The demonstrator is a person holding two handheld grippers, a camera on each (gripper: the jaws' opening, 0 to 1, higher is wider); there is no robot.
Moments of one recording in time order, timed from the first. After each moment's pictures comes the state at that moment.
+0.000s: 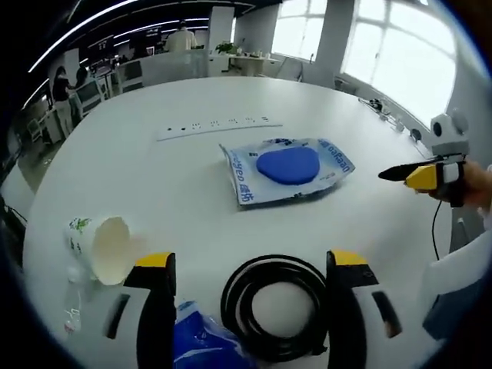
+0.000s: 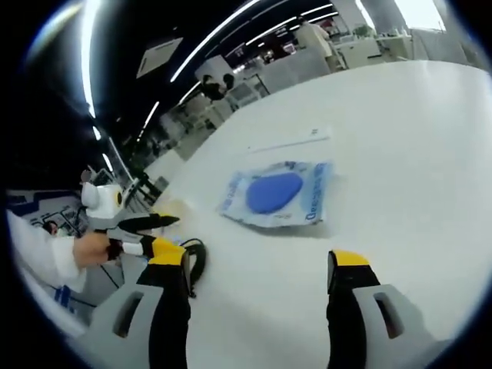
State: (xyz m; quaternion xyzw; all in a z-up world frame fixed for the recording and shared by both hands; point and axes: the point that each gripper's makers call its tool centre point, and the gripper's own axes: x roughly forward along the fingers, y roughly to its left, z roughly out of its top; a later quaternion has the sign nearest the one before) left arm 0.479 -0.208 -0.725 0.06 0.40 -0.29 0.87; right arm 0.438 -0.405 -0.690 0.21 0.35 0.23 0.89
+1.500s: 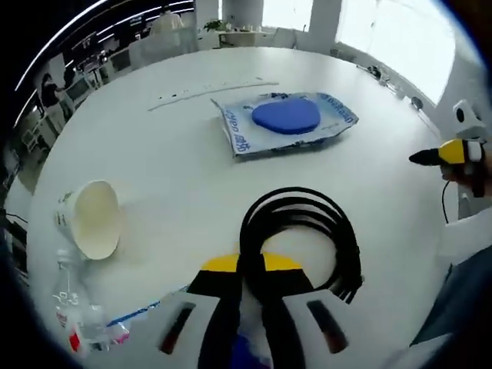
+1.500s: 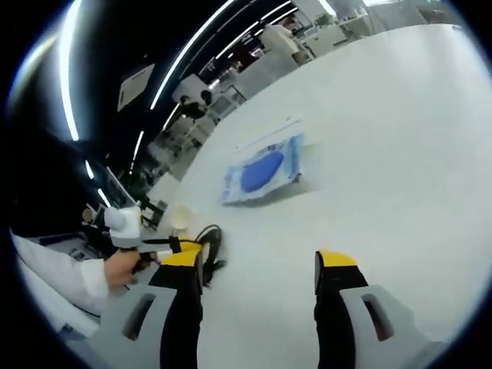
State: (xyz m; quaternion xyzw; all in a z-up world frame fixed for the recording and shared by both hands) left arm 0.457 -0.196 -0.757 0.08 0.45 -0.28 0.84; right arm 0.388 -0.421 -0.698 0.30 0.35 0.17 0.87
